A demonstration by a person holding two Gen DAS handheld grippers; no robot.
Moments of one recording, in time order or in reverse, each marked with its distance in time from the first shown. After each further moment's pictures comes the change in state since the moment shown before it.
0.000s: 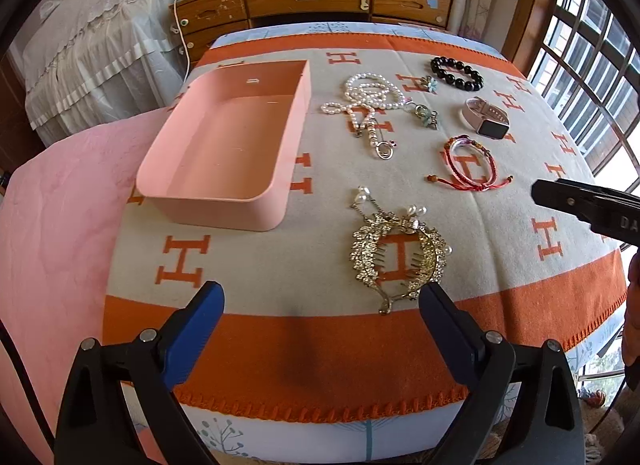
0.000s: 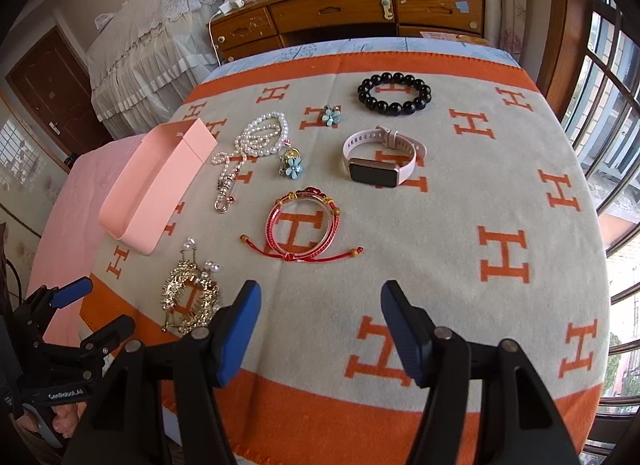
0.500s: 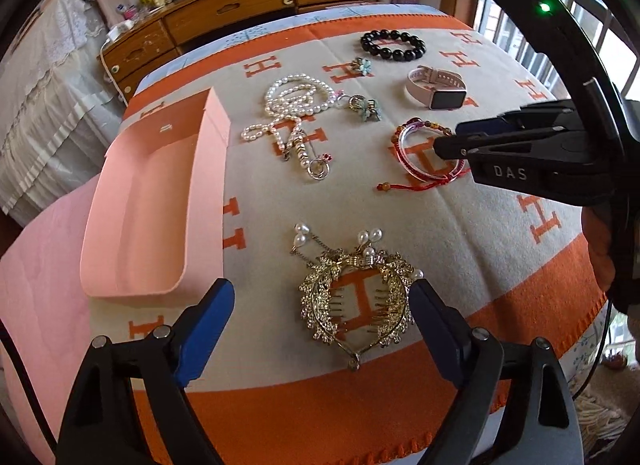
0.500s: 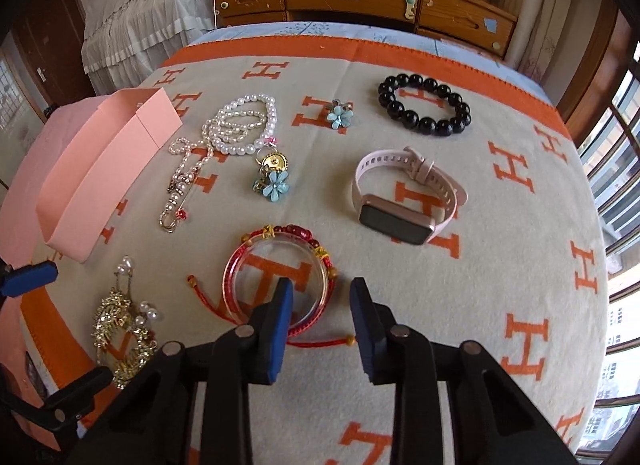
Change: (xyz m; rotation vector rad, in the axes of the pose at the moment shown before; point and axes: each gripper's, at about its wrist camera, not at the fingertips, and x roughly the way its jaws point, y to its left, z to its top) left arm 0.031 -0.044 0.033 0.296 0.030 -0.043; right arm 0.064 0.018 0.036 -0.169 0.038 -0.160
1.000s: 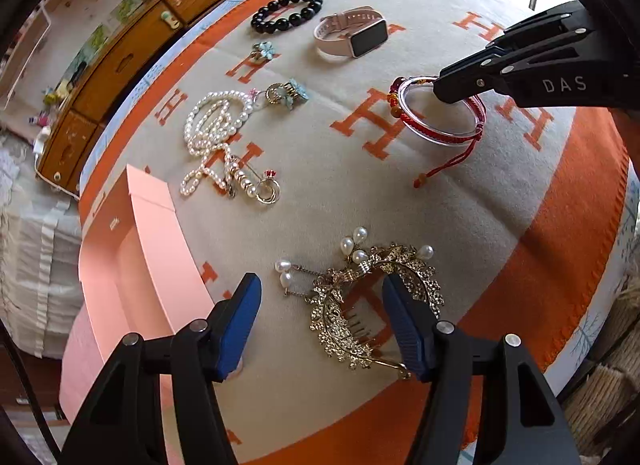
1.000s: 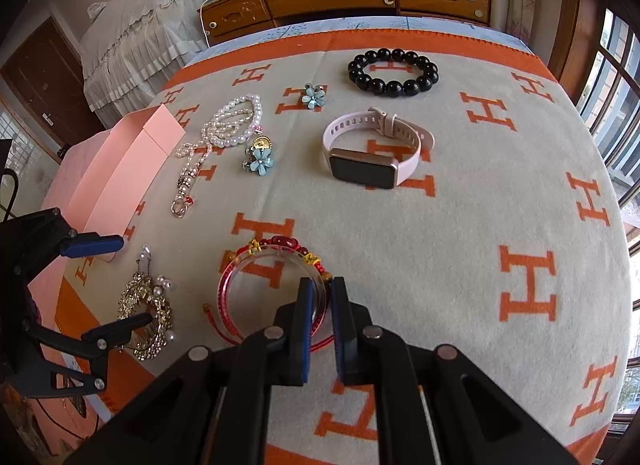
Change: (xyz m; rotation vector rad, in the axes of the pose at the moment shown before) left arm 0.026 -0.026 0.029 0.422 0.036 0.052; right arm -0.018 -0.035 -0.035 0.167 -0.007 0.150
